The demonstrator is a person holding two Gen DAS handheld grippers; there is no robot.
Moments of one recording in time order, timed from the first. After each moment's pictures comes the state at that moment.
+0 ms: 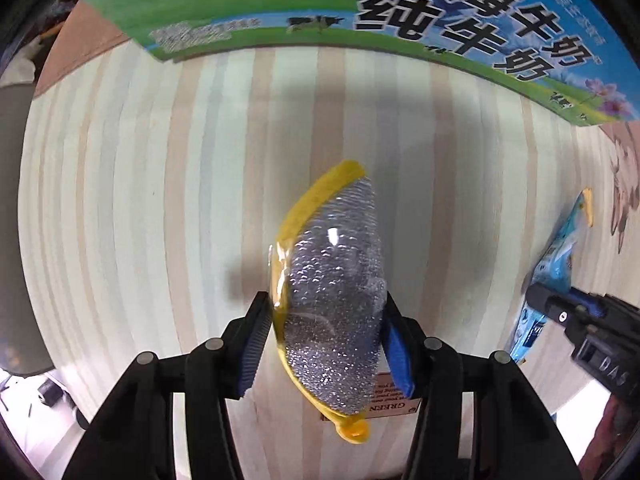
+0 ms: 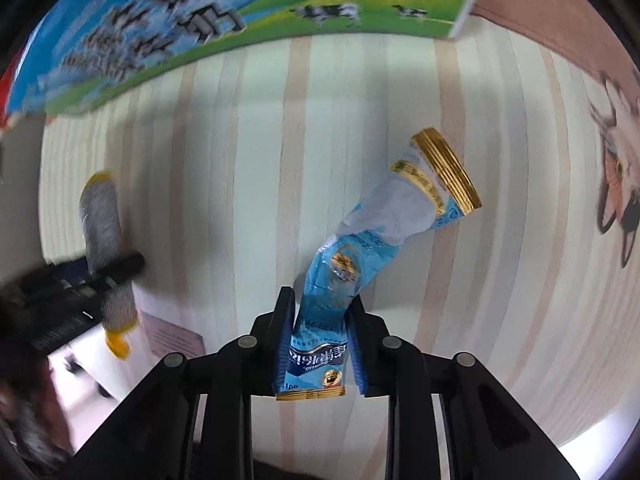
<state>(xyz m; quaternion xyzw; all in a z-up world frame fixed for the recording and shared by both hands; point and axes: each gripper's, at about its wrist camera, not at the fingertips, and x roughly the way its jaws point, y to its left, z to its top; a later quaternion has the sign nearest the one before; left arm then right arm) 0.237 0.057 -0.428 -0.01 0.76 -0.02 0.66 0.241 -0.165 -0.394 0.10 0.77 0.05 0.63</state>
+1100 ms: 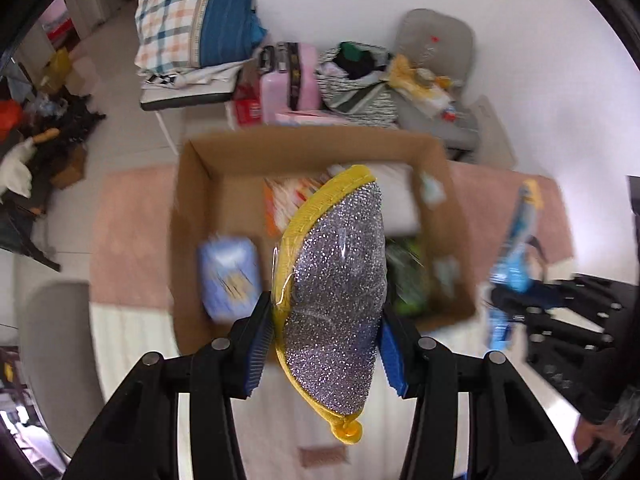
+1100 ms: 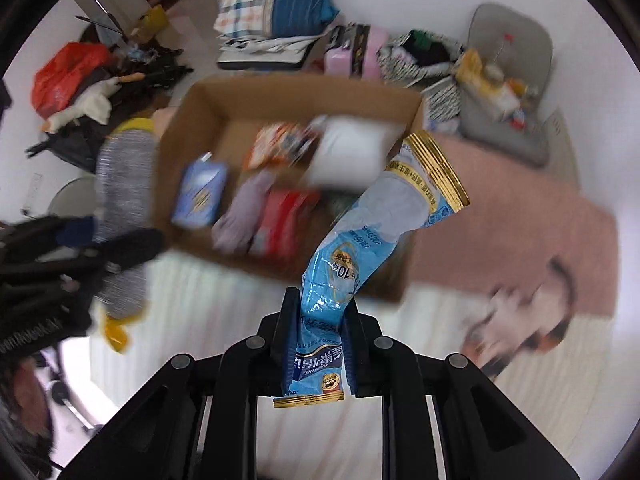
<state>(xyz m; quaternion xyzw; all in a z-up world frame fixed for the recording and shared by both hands) 0.412 0.028 -0.180 -0.01 0.62 -0.10 0.78 0.392 -0.132 -0.155 -0.04 0.64 0.08 0.76</state>
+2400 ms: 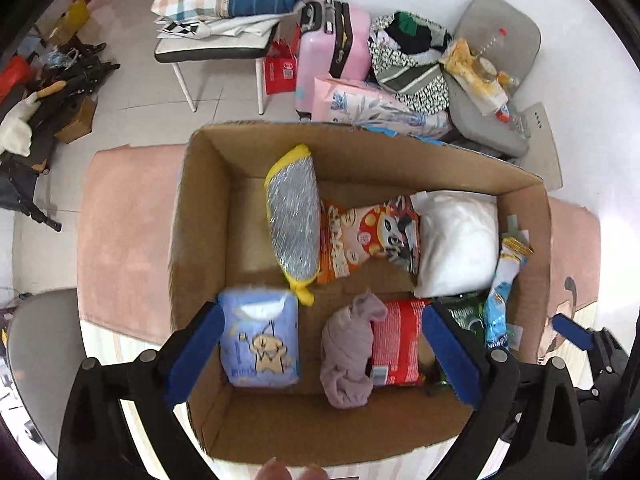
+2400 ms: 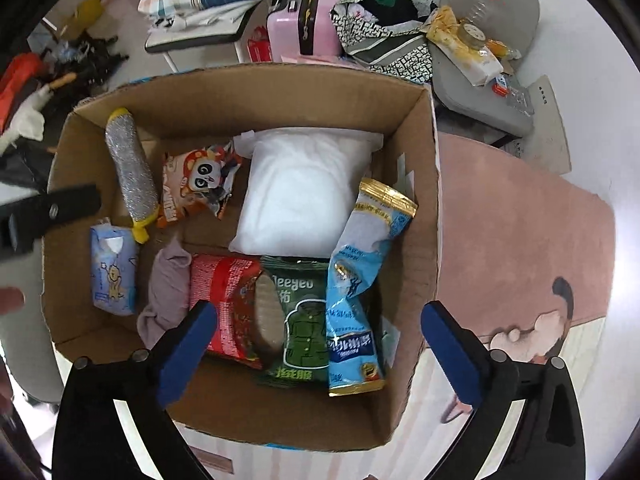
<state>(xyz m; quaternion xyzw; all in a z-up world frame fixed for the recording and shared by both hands) 0.489 0.074 -0.259 -0.06 0.67 -0.05 0.73 0.476 -0.123 -0.268 -0.01 0.69 0.01 0.72</state>
